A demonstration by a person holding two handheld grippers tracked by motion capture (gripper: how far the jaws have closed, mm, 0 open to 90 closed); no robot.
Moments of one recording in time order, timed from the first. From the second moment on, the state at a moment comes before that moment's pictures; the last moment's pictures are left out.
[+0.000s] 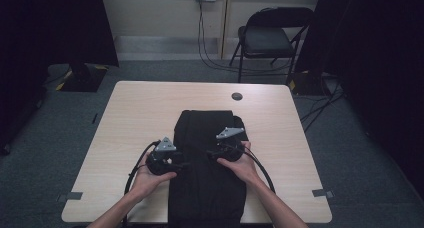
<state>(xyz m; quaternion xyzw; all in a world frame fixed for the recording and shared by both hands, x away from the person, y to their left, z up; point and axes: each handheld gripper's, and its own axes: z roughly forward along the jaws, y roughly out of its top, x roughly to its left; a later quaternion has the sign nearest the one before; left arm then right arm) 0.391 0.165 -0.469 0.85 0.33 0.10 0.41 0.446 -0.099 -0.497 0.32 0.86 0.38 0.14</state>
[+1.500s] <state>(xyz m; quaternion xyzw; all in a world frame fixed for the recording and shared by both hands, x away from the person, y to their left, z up) 0.497 0.164 -0.494 0.82 0.41 0.12 0.38 0.523 -0.139 -0.500 0.39 0.83 0.37 0.16</state>
